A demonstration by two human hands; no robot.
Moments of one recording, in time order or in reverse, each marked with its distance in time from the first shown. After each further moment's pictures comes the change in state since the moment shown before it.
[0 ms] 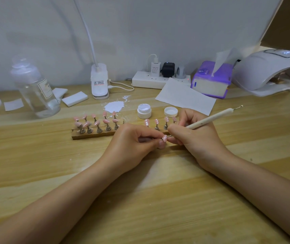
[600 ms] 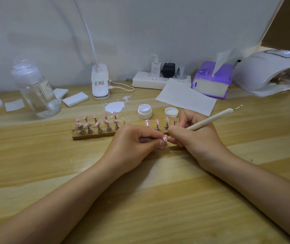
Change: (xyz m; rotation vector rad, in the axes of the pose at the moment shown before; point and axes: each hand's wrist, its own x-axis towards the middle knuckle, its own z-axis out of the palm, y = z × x) left_hand -0.001 0.002 -0.001 -0.009 -0.012 0.014; right_hand 0.001 0.004 -0.002 -0.051 -0.016 -0.007
